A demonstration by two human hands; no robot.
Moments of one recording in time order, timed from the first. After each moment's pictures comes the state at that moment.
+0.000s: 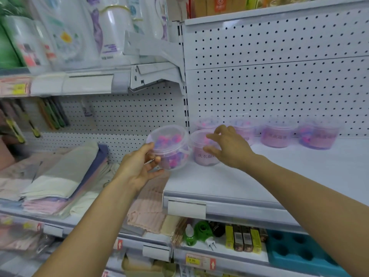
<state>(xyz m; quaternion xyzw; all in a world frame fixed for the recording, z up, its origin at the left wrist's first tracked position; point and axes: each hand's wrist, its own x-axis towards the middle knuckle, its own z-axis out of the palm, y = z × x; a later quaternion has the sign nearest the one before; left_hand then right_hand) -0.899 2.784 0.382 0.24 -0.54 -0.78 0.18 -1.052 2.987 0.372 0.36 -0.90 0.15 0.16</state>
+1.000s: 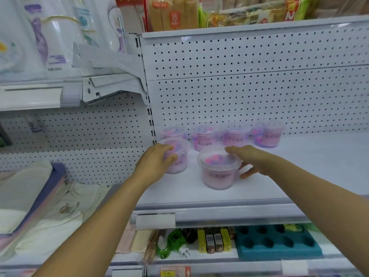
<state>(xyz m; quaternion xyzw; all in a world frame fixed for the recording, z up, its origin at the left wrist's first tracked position) -0.983 2.841 0.369 0.01 -0.96 -0.22 0.18 -1.057 3.114 0.380 0.02 -0.85 0.51 -0.17</state>
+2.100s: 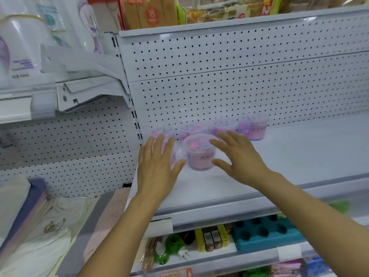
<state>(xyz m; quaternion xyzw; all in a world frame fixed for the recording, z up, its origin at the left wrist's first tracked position) -0.974 2.873 0.356 -0.06 -0.94 -0.06 0.34 -1.023 3.111 0.356 0.26 -0.93 0.10 0.24</state>
